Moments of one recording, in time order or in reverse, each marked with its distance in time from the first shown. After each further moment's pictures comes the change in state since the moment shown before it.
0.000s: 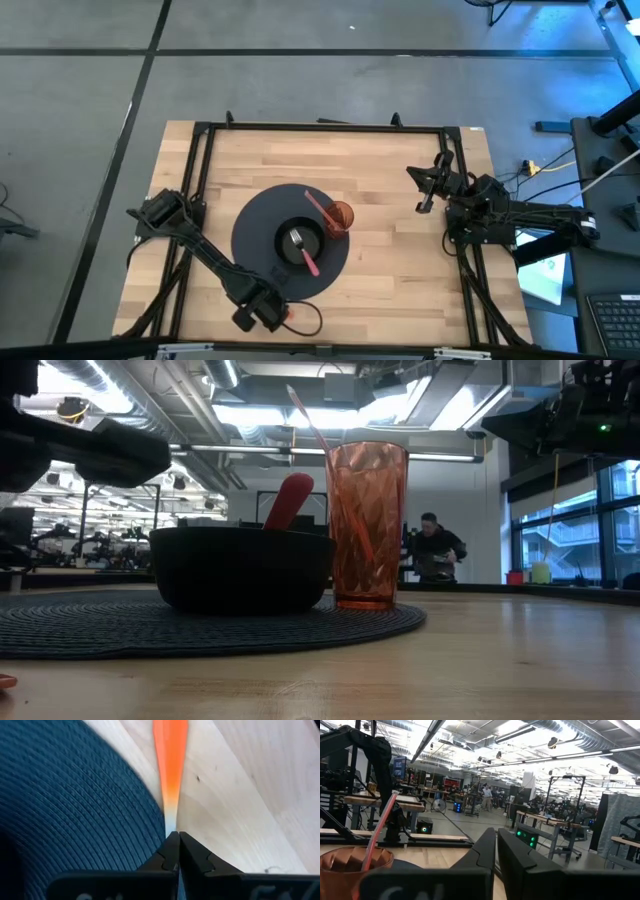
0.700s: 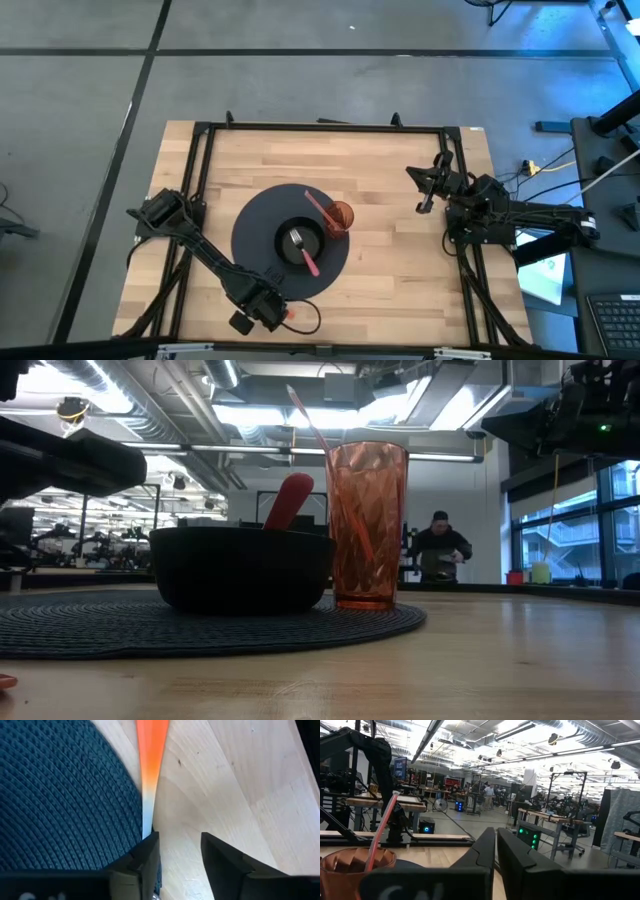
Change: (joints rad) left arm 0.001 -0.003 0.002 -0.039 0.099 -0.104; right arm 0.000 0.000 0.000 -0.006 0.000 0.030
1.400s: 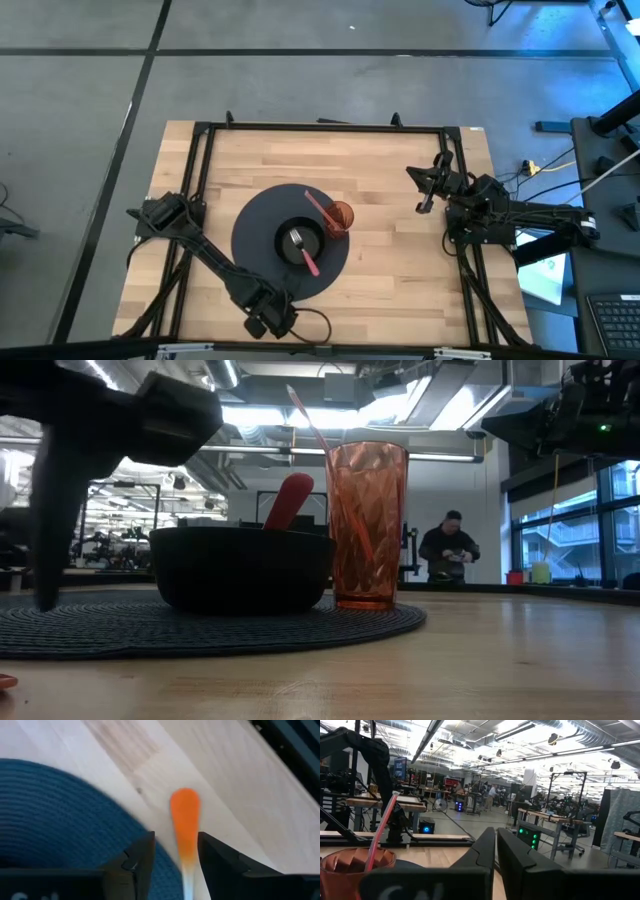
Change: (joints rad) left arm 0.007 0.038 0.054 0.173 -0.173 0.185; right arm 0.000 0.000 0.000 0.000 0.000 0.001
